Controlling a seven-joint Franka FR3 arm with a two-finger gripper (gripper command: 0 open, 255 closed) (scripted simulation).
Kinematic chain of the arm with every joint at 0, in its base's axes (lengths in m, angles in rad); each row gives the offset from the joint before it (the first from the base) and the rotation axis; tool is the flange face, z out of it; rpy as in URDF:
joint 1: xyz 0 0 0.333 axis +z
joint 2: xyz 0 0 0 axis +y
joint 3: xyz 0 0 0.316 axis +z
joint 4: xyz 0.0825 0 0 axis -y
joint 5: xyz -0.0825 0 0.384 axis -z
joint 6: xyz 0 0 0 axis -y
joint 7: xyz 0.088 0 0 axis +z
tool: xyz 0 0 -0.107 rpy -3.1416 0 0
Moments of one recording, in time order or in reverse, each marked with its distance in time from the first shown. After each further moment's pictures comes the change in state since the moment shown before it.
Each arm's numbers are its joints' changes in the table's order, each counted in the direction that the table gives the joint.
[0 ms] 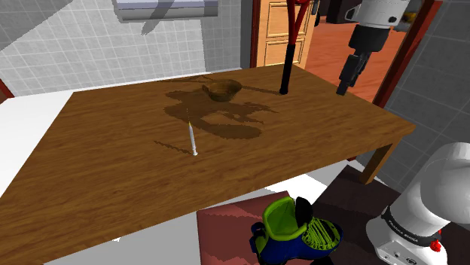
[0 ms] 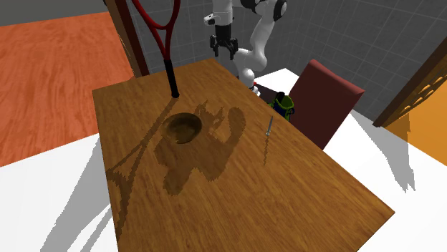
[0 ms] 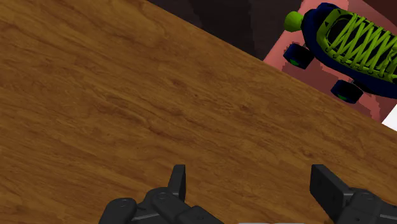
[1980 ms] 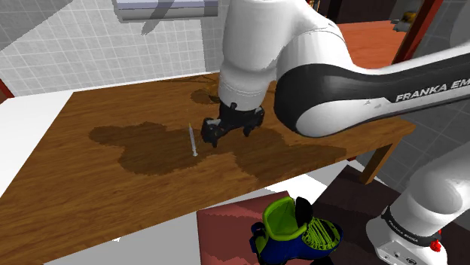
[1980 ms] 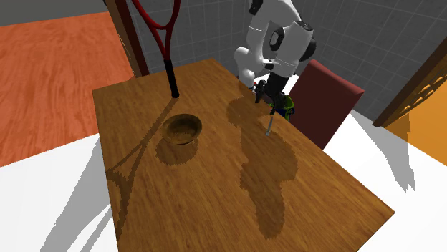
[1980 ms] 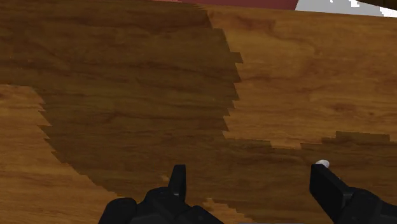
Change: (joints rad) arm -0.300 0.521 0.994 0.264 0.181 0.537 -1.117
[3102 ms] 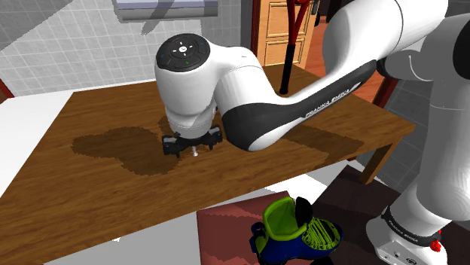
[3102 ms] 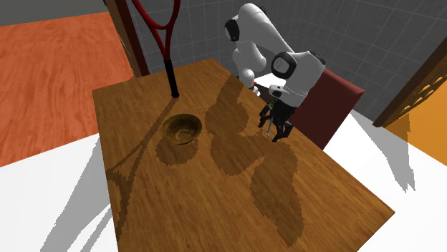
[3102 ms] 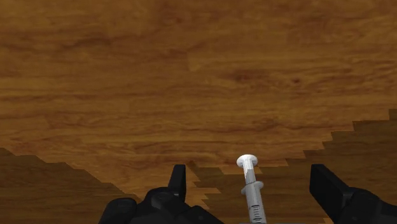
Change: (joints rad) arm 0.216 0.678 0.079 0.325 0.761 -0.180 -0.574
